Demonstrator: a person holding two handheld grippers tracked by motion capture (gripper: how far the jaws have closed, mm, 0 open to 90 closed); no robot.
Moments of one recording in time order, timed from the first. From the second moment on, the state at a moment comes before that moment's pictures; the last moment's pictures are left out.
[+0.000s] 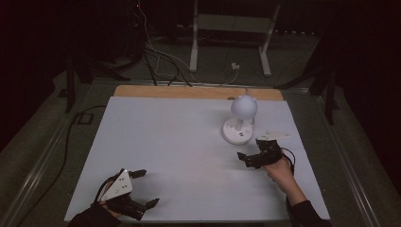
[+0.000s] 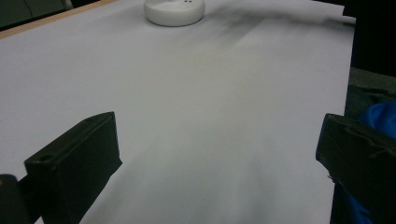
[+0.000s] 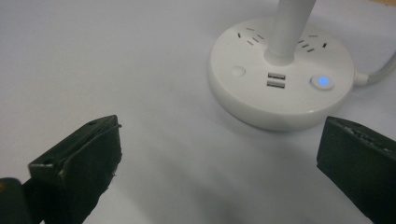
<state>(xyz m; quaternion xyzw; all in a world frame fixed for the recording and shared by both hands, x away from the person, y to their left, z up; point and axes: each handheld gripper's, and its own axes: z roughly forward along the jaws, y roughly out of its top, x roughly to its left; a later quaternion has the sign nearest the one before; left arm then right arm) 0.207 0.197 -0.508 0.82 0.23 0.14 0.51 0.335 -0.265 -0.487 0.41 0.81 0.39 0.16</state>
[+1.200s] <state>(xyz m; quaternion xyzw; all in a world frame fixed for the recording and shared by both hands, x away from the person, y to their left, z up) 0.206 0.196 -0.508 0.82 0.23 0.14 0.51 0.255 -0.280 -0.517 0.33 0.84 0.41 0.13</state>
